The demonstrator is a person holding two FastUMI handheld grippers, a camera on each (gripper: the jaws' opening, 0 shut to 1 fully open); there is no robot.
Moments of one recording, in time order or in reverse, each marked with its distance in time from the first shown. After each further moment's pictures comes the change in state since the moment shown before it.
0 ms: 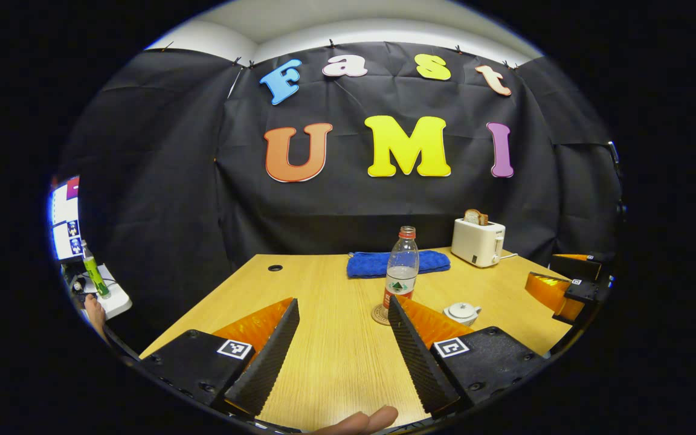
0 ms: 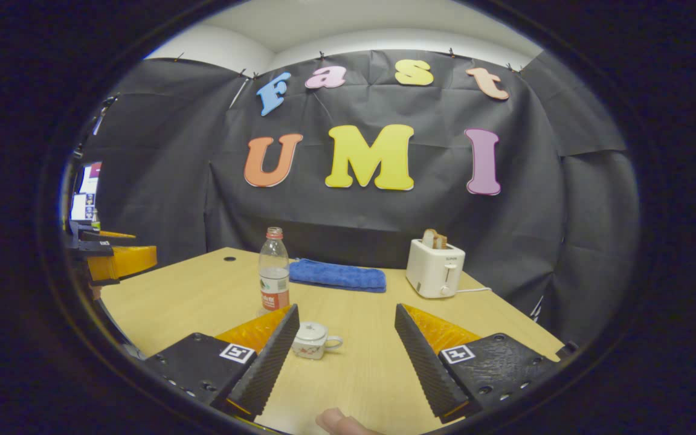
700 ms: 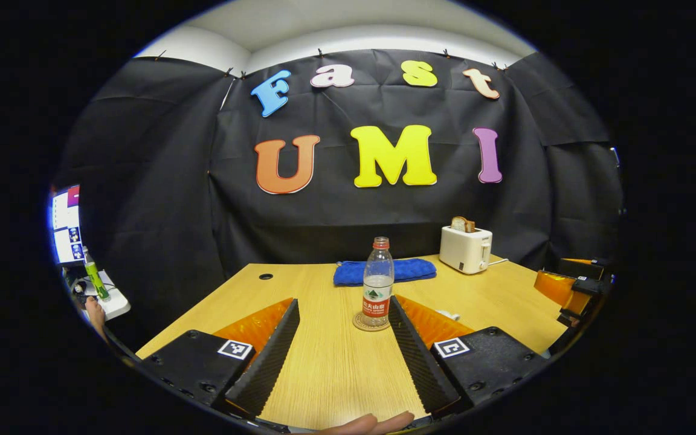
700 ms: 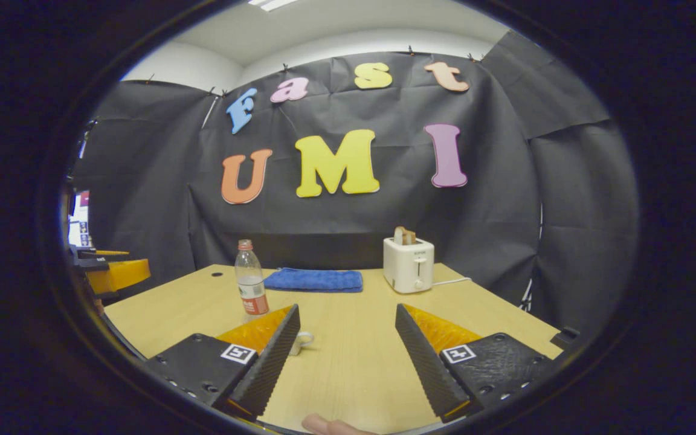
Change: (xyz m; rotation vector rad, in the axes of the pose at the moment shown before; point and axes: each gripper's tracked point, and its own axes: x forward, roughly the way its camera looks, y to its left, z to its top) left arm -0.018 -0.050 0.014 0.016 -0.051 -0.051; right arm -0.026 -0.051 -0.002 0.137 -0.040 -0.036
